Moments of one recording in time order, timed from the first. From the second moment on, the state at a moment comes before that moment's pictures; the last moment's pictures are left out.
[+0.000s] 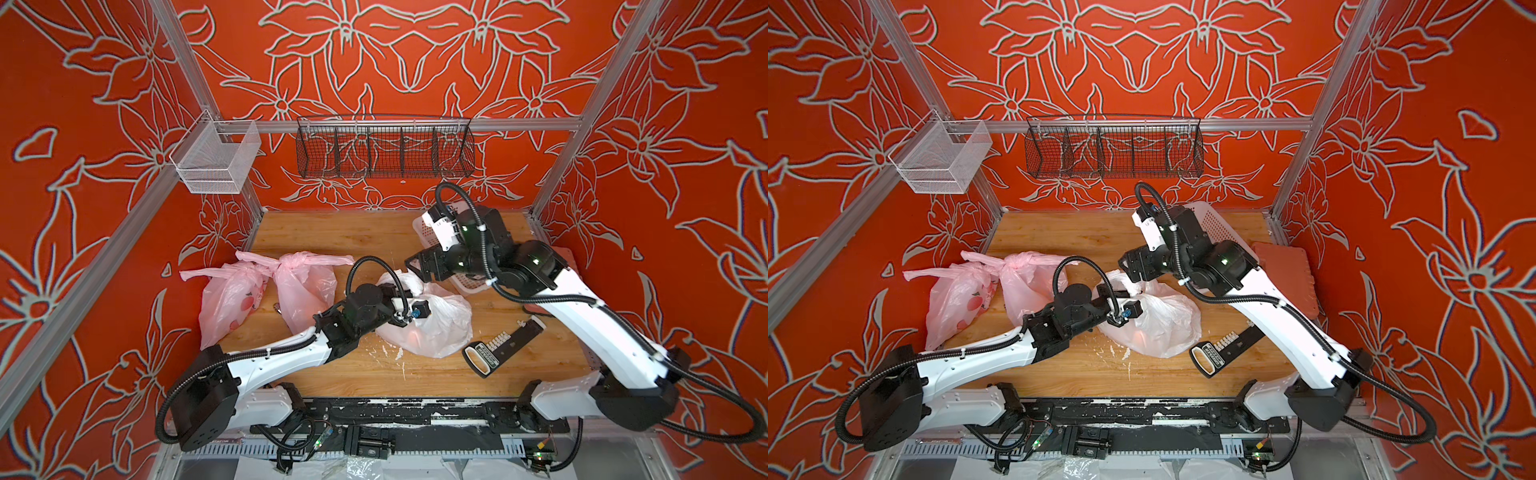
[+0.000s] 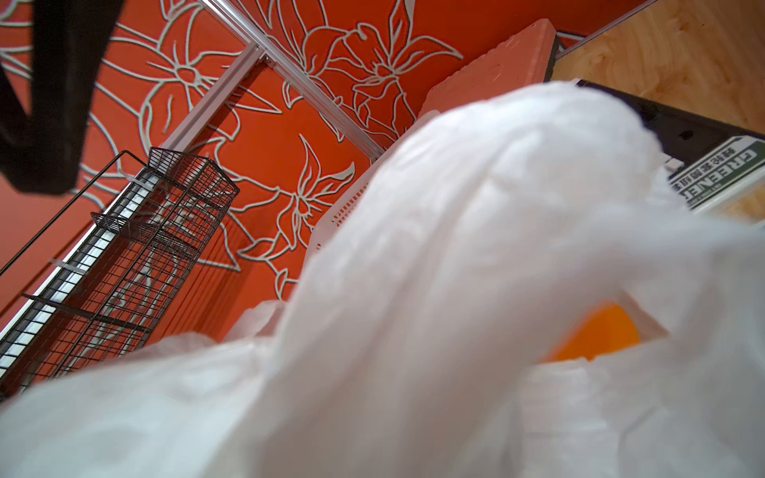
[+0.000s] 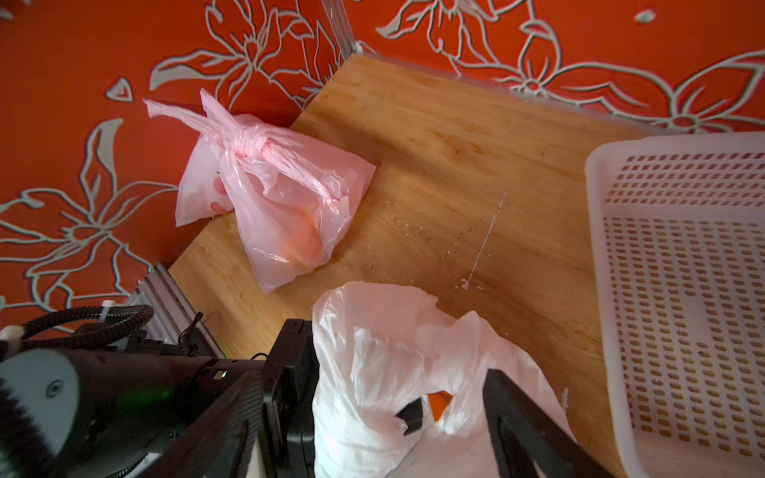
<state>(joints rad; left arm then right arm) -0.84 1.23 0.68 0.34 0.03 0.83 0.76 1.41 1.67 -0.92 -0.12 0.32</state>
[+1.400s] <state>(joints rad) -0.84 0.78 0.83 -0.47 -0.20 0.14 0.62 1.41 1.46 -0.62 0.11 0.36</state>
